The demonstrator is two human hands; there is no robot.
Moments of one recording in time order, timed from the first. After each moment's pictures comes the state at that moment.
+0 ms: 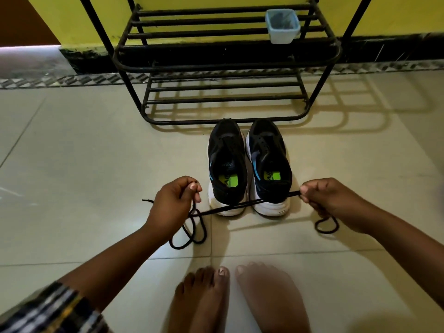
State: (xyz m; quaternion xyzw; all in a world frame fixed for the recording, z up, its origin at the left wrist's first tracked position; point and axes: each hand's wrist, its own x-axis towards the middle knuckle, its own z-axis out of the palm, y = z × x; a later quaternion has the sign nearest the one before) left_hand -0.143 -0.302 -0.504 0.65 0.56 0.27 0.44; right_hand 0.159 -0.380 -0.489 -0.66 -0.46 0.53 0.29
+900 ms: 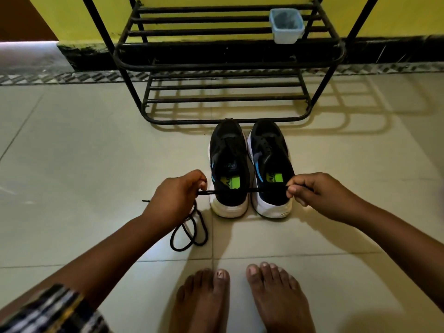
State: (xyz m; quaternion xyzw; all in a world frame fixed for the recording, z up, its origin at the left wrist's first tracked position) left_hand -0.144 -0.284 -0.490 0.80 0.52 0.12 0.27; right_hand 0.141 -0.360 -0.480 -0.65 -0.63 0.38 0.20
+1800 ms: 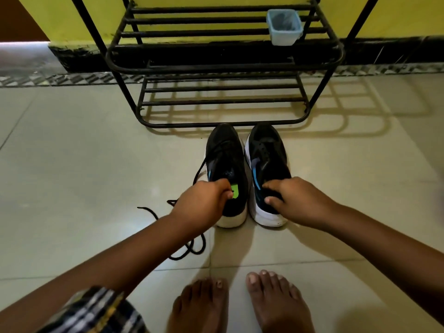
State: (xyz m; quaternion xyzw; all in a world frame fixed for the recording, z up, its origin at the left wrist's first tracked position) left_hand -0.095 -0.283 -0.486 0.86 0.46 0.03 0.24; right_hand 0.102 -0.336 -0.475 -0.68 -0.70 0.22 0.00
